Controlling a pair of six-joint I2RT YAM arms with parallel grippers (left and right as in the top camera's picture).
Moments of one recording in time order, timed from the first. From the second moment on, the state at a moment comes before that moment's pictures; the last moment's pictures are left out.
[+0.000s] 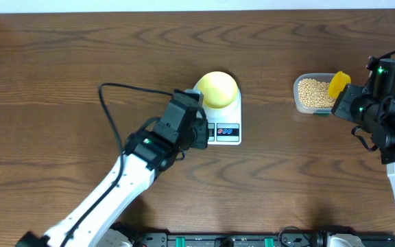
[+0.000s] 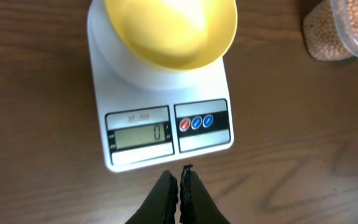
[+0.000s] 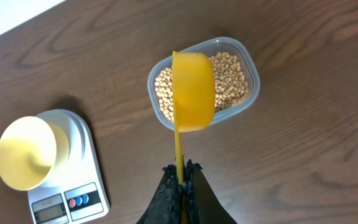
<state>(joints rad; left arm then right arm) -0.58 1.31 0.92 -0.51 0.06 -0.46 -0.02 1.19 1.31 -1.00 0.02 0.35</state>
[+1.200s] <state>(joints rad) -0.70 1.63 0.95 -0.37 0.00 -0.40 -0.02 1.19 1.31 -1.03 0.02 0.35</state>
